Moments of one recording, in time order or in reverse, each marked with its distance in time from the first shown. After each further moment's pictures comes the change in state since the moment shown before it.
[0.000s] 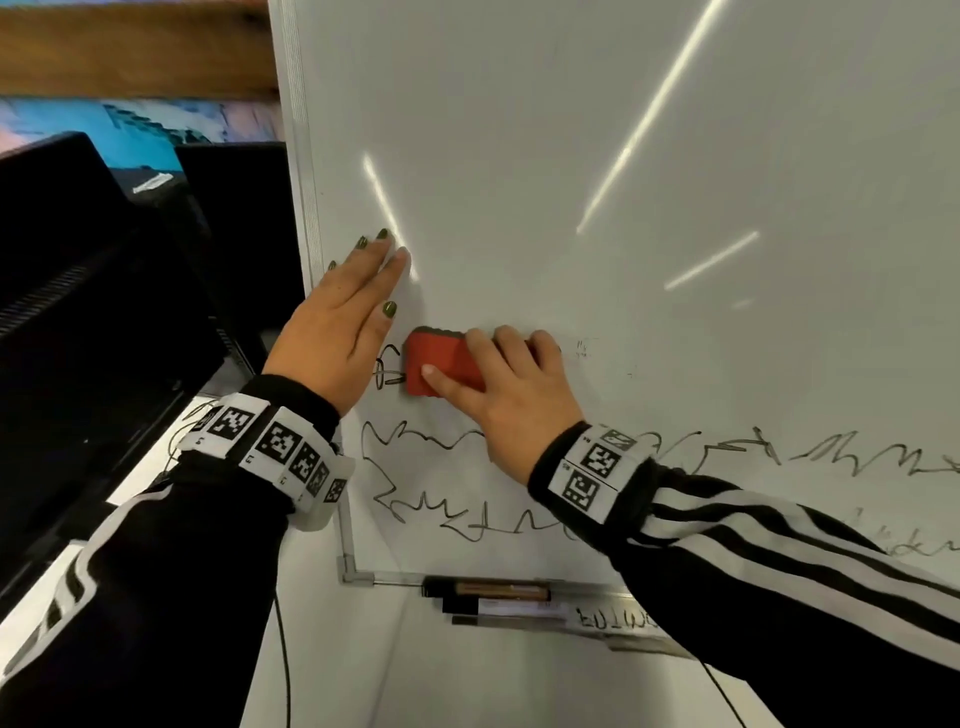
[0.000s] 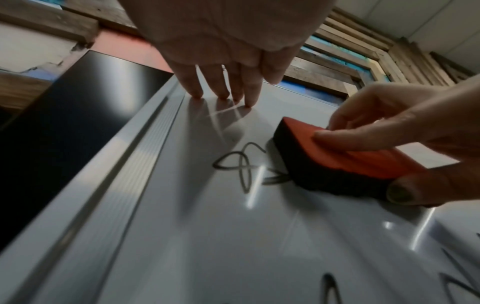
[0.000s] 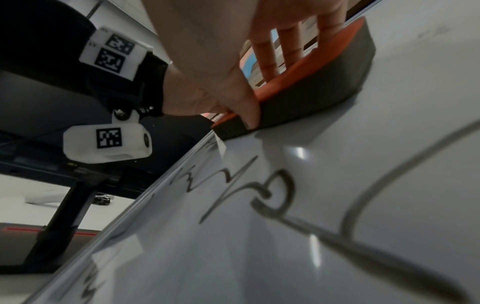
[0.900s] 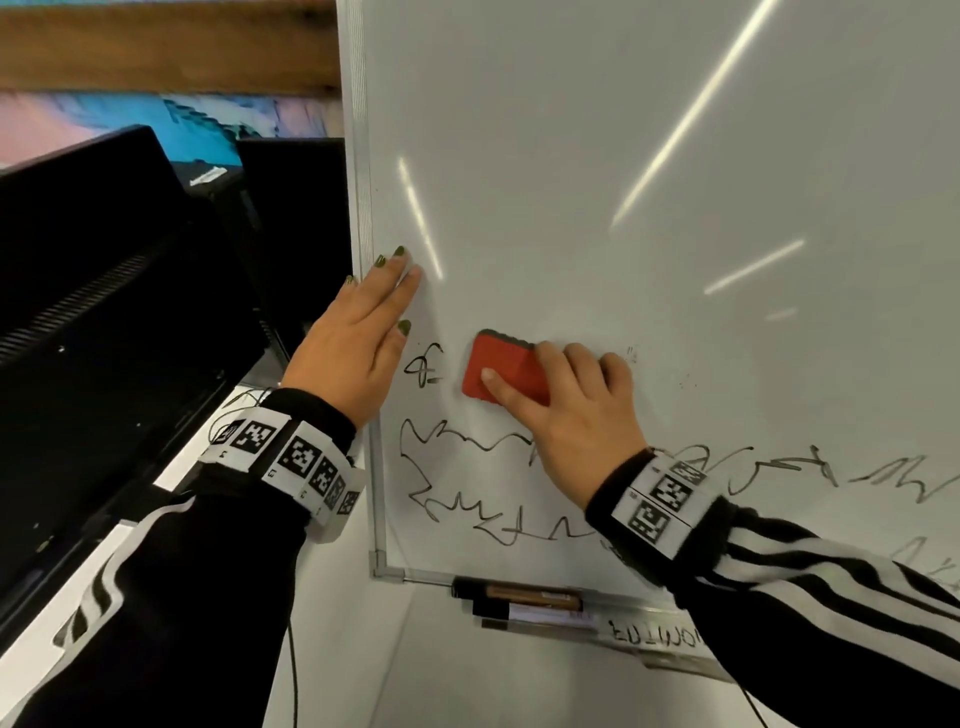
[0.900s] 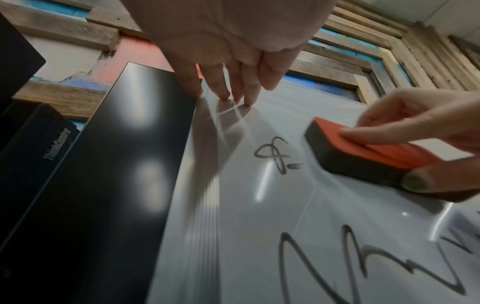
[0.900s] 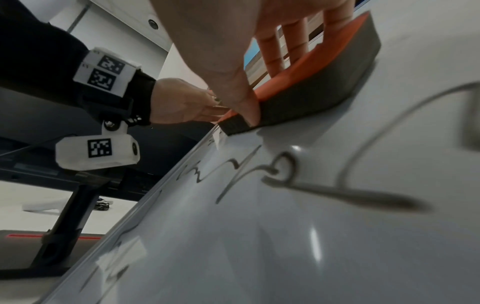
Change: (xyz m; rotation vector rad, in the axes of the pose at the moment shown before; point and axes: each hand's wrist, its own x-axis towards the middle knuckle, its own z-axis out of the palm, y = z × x) left_hand -0.021 -0.014 -0.009 0.058 -0.015 -0.076; right_hand -0.014 -0.001 0.010 -0.031 0.103 0.081
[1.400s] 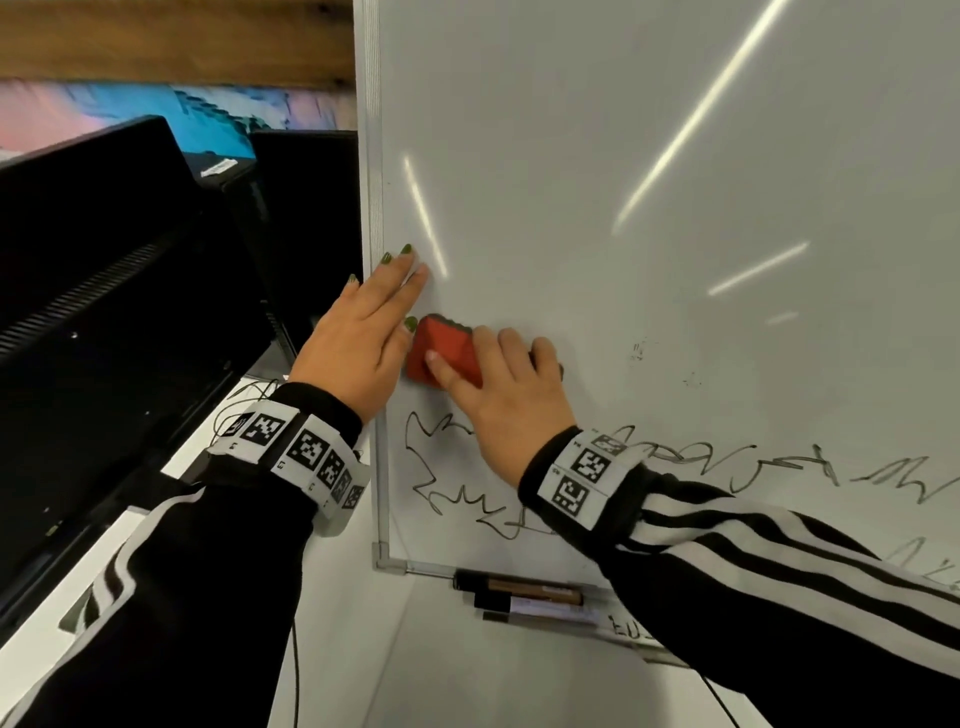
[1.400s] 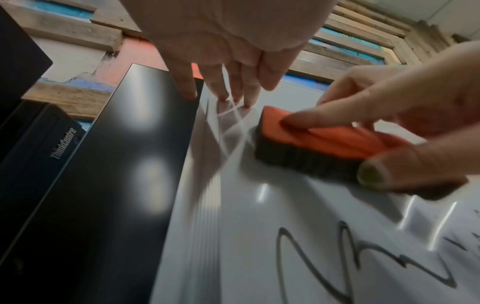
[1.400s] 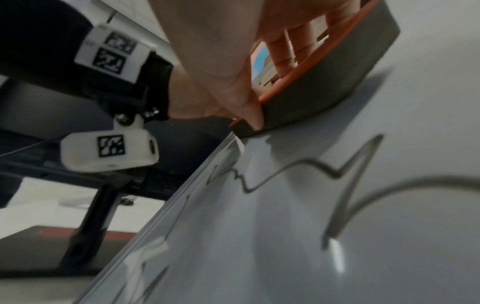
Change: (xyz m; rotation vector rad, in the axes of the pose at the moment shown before) left_hand -0.002 -0.007 0.004 -0.035 -0.005 0.009; right_hand 0.034 -0.044 0.007 0.009 -0.107 -0.057
